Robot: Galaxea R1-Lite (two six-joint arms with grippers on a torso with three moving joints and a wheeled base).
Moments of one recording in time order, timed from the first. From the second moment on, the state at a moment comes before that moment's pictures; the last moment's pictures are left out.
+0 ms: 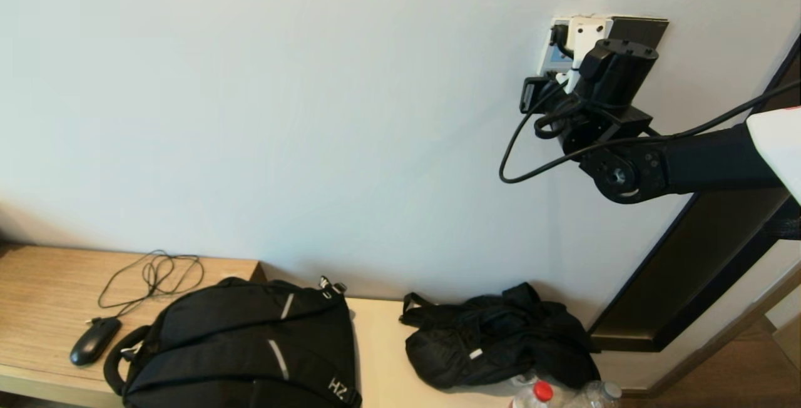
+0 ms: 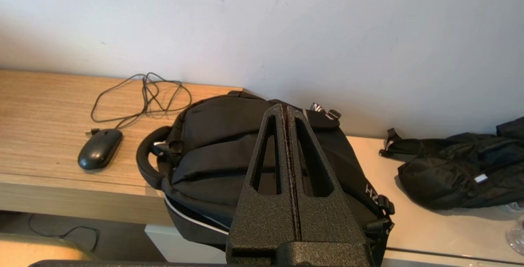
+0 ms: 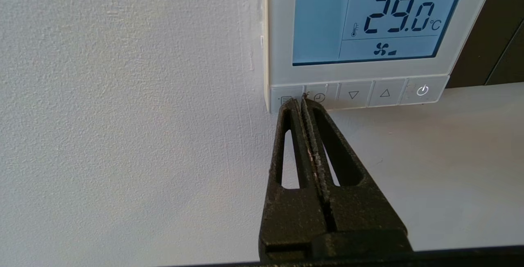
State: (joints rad) left arm 0.00 0.00 0.00 -0.01 0.00 -0.01; right arm 0.30 2.05 -1.53 -0.83 -0.47 -0.15
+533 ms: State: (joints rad) left arm 0.00 0.00 0.00 -0.01 0.00 -0.01; right arm 0.32 2.04 -1.50 -0.84 -0.47 -0.16
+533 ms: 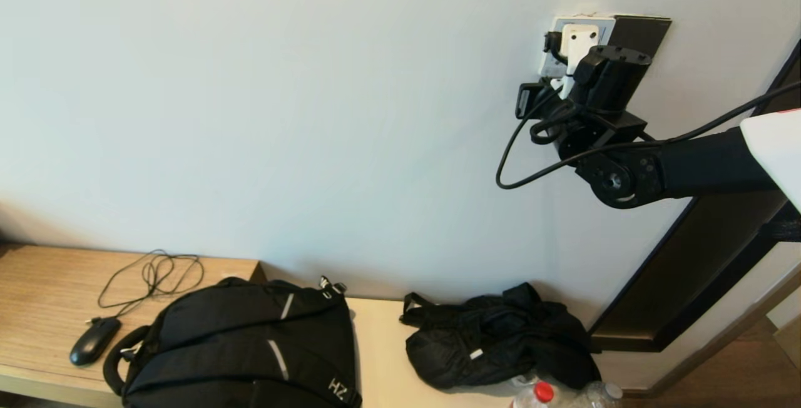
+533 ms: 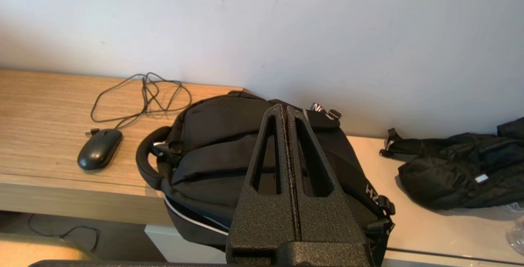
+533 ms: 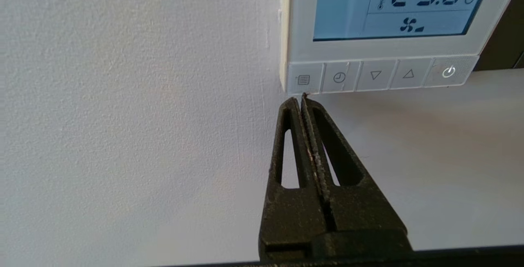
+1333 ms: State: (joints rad) left arm 0.00 0.00 0.00 -0.01 0.00 -0.01; right arm 0.32 2.03 -1.50 -0.84 -0.47 -0.16
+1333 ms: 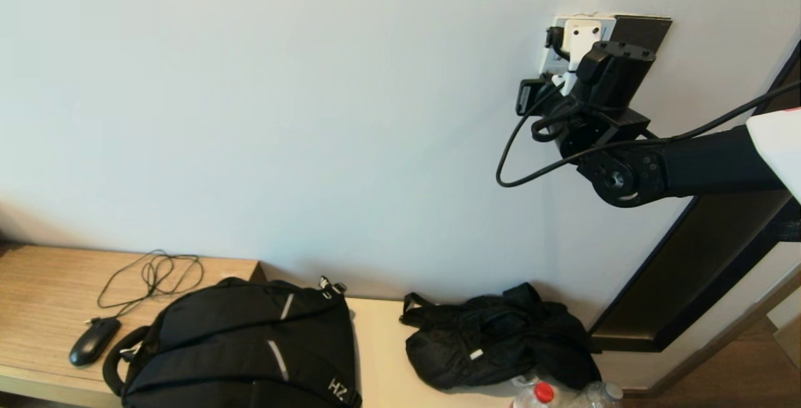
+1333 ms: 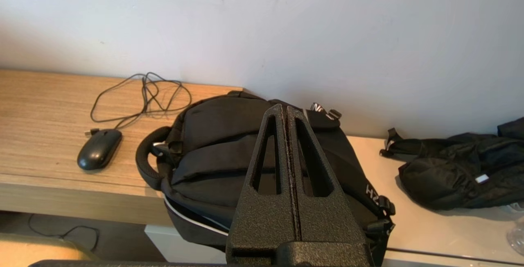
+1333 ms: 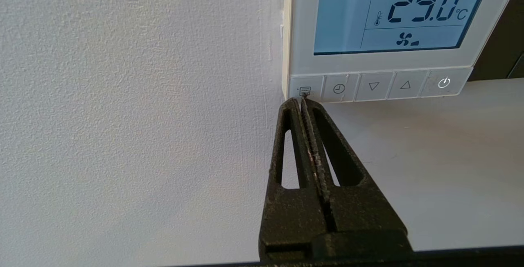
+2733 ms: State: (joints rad) left arm 0.00 0.00 0.00 0.00 0.00 -0.01; right arm 0.31 1.99 -1.46 -0.84 -0.52 -0.19
